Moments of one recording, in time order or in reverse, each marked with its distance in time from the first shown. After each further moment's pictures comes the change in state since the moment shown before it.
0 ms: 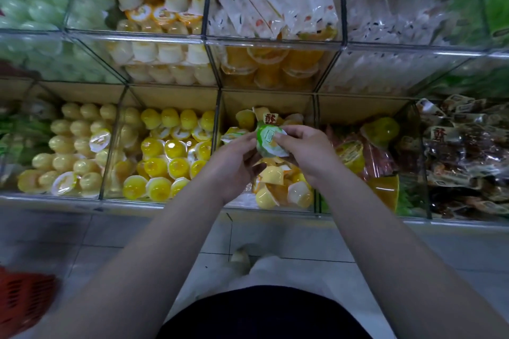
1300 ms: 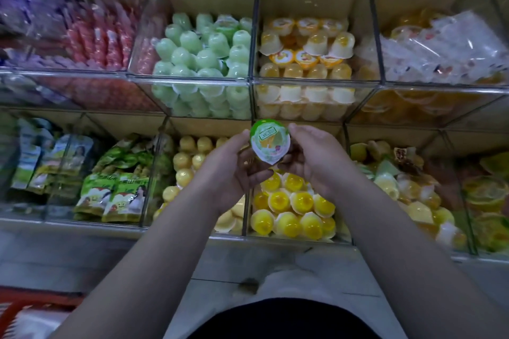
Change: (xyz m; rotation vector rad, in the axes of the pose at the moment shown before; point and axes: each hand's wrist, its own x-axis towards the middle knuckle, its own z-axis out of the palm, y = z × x) left_hand -0.067 0.181 -0.258 0.010 0.005 0.086; right_hand -0.024 -0.078 0.312 0.209 -0.110 -0.032
